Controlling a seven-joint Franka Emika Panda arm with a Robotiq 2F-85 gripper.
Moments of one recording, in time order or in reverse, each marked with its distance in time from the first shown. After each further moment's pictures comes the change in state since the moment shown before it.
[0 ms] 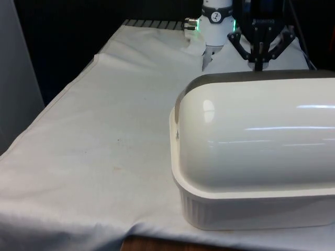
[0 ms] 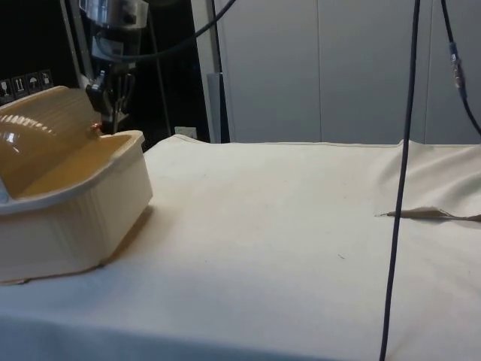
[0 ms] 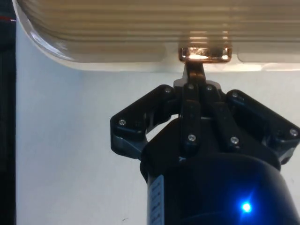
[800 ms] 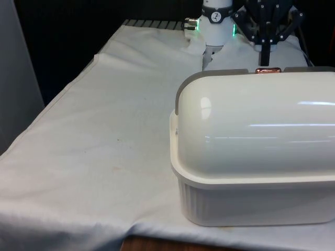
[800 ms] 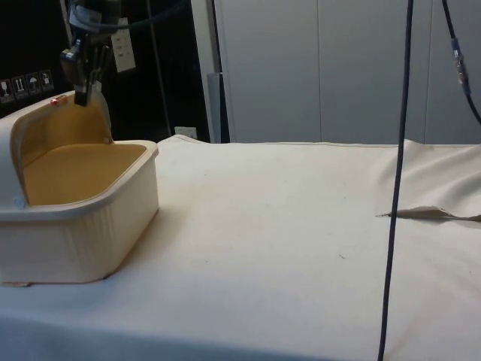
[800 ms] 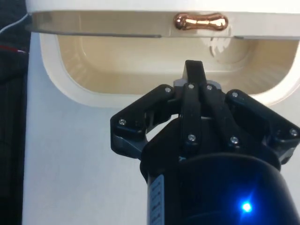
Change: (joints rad) arm -0.004 0.005 0.000 0.097 0.000 -0.007 0.002
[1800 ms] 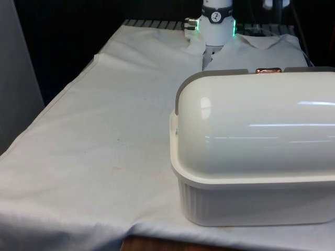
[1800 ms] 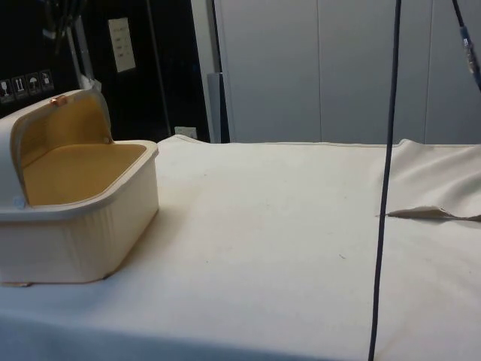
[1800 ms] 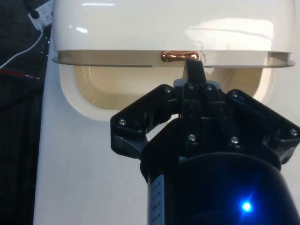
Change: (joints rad) arm -0.001 -0.005 -0.008 0.186 -0.001 -0.111 -0.001
